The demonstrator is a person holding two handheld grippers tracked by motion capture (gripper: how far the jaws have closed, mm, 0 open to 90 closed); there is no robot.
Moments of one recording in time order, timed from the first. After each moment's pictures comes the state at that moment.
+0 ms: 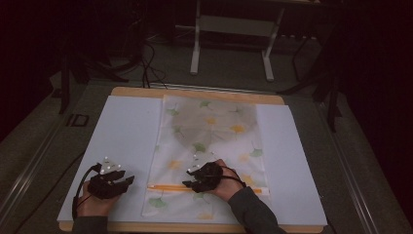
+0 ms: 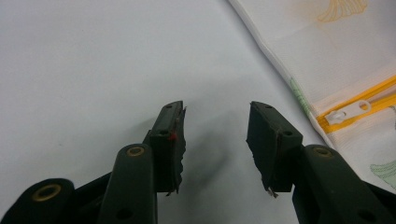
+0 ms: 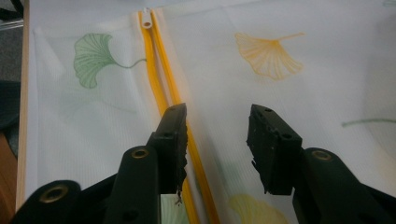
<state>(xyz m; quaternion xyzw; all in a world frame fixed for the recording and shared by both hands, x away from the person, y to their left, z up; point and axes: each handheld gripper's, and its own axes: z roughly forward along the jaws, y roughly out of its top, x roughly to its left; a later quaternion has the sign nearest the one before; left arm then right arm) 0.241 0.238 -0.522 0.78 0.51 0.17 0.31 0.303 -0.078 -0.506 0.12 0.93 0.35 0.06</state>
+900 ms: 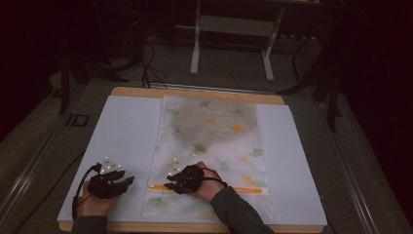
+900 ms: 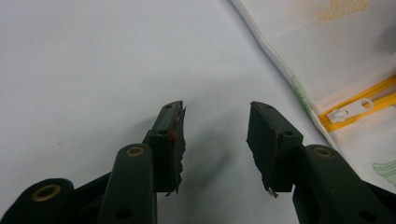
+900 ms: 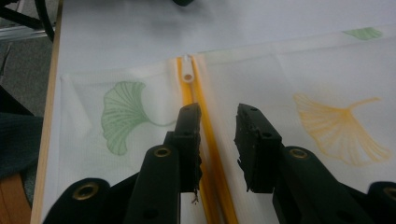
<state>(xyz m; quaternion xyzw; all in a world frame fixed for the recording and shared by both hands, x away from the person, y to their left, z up) 0.242 0.239 -0.523 0.79 0.51 0.17 0.31 0.297 -0.028 -0.515 0.08 0.93 0.37 0.03</state>
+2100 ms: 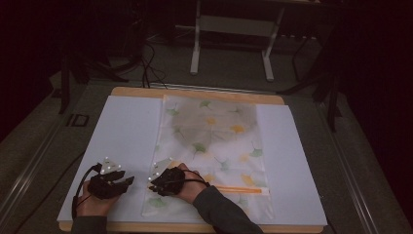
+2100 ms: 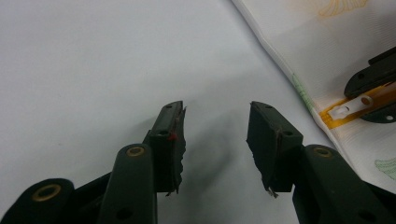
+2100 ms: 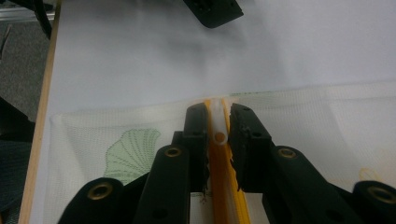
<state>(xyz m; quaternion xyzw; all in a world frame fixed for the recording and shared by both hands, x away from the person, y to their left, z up) 0.242 0.239 -0.523 0.79 0.50 0.17 0.31 0.291 0.024 -0.526 0.05 0.94 0.35 0.03</state>
